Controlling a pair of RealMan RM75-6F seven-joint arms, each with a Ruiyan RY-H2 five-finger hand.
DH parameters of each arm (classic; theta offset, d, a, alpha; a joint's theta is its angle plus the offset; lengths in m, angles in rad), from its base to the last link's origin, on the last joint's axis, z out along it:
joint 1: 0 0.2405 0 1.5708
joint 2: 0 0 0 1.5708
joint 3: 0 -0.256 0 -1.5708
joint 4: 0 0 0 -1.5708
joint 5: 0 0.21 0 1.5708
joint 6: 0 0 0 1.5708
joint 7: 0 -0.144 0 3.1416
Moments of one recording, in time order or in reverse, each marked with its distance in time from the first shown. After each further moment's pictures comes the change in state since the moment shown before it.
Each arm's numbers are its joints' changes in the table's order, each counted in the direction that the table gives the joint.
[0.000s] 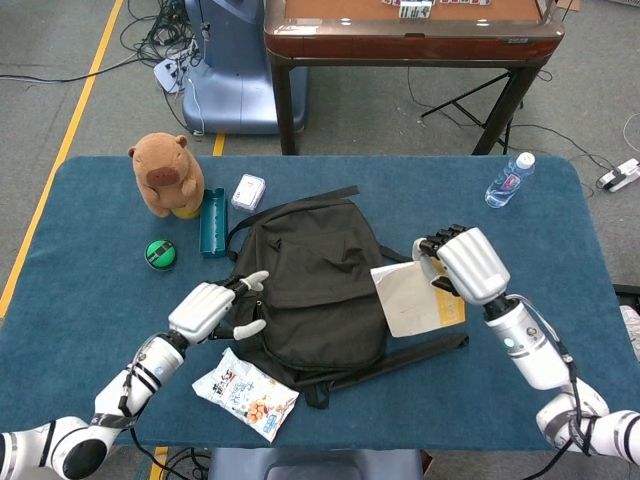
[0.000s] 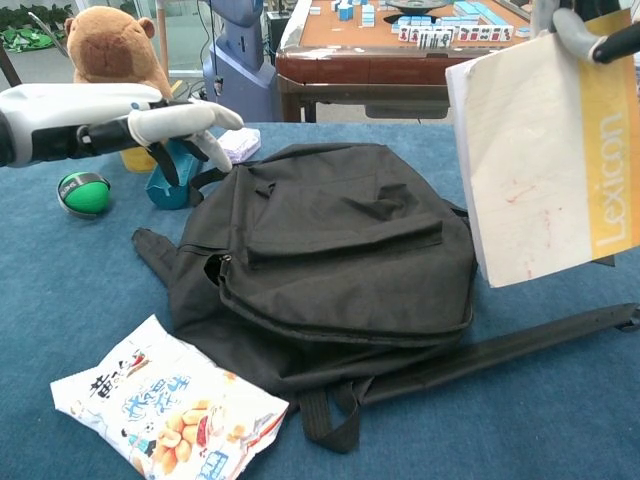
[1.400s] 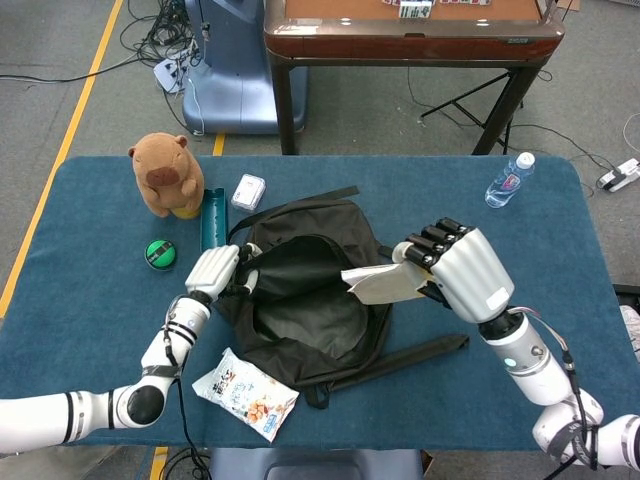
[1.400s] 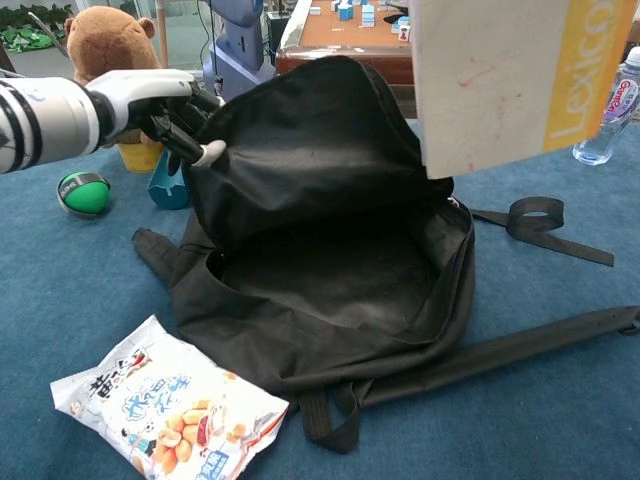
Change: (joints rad) left arm -0.138 0.201 0.166 -0.191 -0.471 -0.034 -0.144; right arm 0.014 -0.105 -0.048 0.234 -0.116 -0.207 0.126
